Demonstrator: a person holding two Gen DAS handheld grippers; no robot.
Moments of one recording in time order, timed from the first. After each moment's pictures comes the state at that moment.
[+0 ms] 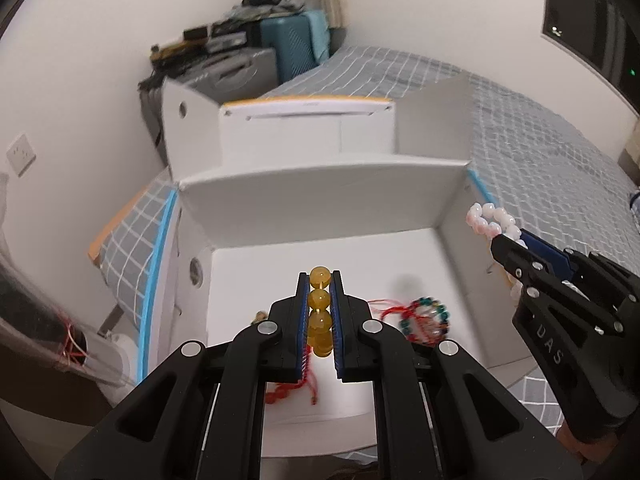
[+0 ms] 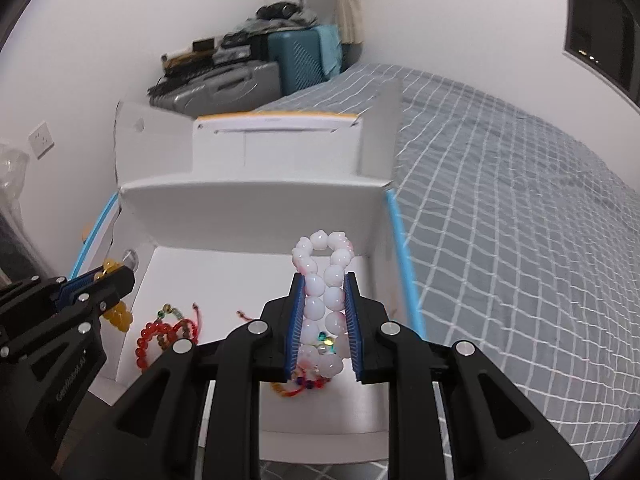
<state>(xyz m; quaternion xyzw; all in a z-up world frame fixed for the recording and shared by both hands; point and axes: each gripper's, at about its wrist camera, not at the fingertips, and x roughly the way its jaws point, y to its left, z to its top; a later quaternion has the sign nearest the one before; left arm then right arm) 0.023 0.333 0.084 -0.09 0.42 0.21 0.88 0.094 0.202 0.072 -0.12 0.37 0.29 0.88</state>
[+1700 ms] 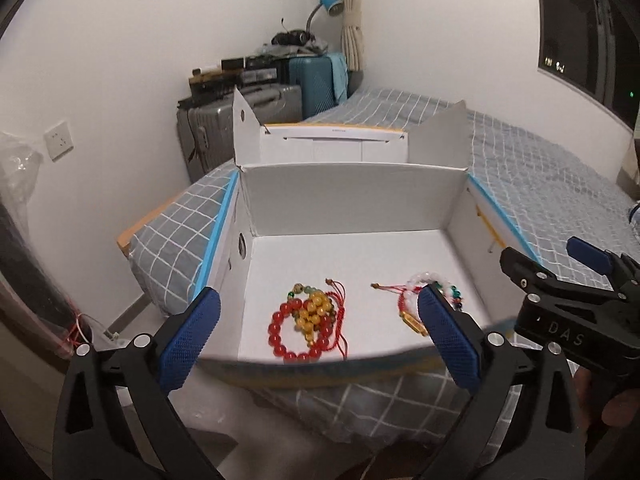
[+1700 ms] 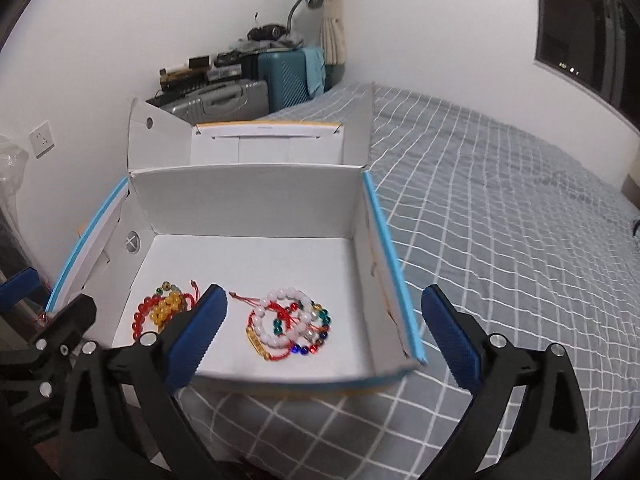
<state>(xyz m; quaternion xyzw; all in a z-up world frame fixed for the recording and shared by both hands) -0.084 0.303 0.084 -0.08 0.32 0.24 0.91 0.031 0.152 0.065 -0.10 0.32 0.26 0.91</state>
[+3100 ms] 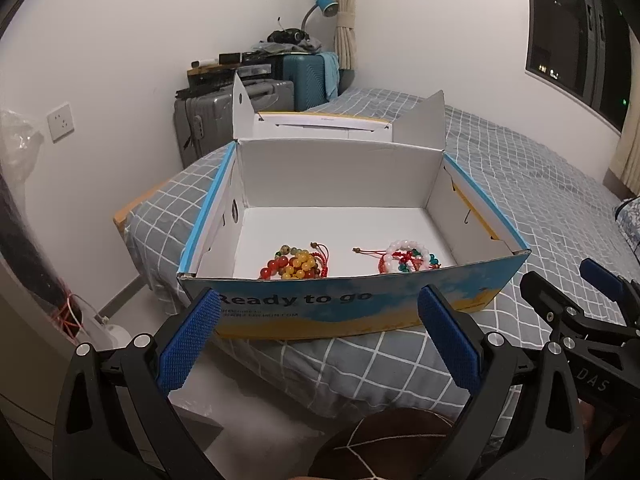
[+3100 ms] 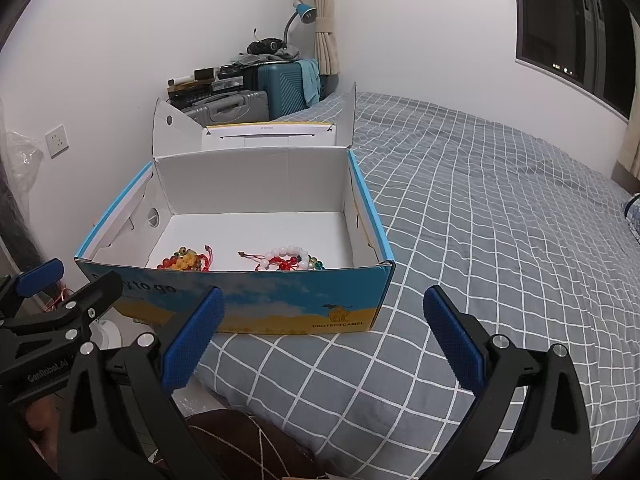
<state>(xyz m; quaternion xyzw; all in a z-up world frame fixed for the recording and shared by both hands) -0.121 0.278 0.067 -0.09 0.32 0.22 0.92 -0.036 0.104 0.055 -0.08 0.30 0.26 0.91</state>
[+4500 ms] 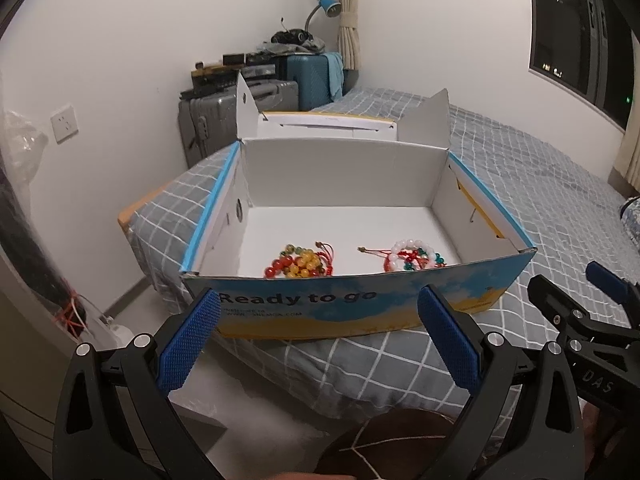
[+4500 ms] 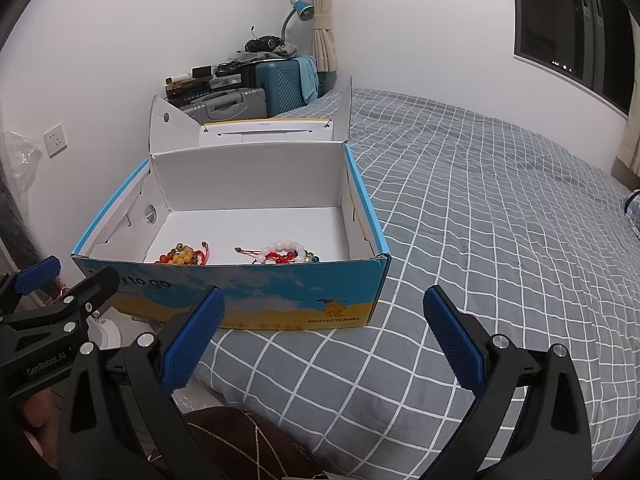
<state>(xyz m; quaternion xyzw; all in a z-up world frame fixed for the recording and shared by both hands) -0.122 0.277 0.065 -0.08 0.32 0.24 0.91 -0.033 0.099 0.050 -0.08 0.31 0.26 0.91</state>
